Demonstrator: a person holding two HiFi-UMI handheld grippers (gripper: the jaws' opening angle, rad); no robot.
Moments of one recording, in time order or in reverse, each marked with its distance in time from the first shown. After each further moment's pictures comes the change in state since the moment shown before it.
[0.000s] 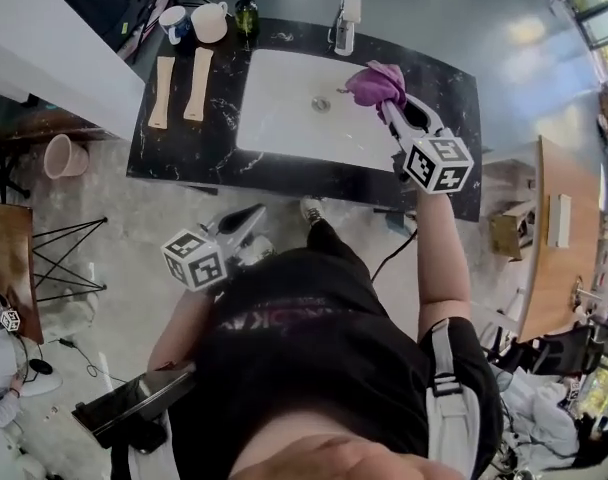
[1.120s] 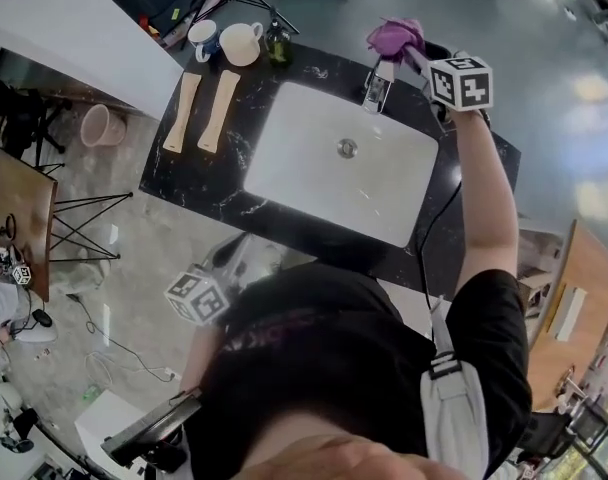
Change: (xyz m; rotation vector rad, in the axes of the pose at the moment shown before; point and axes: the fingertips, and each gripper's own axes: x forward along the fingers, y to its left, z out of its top) left arm 0.023 0.050 0.028 -0.134 -0.208 0.434; right arm 0.250 -0.120 0.082 -0.217 0.218 0.235
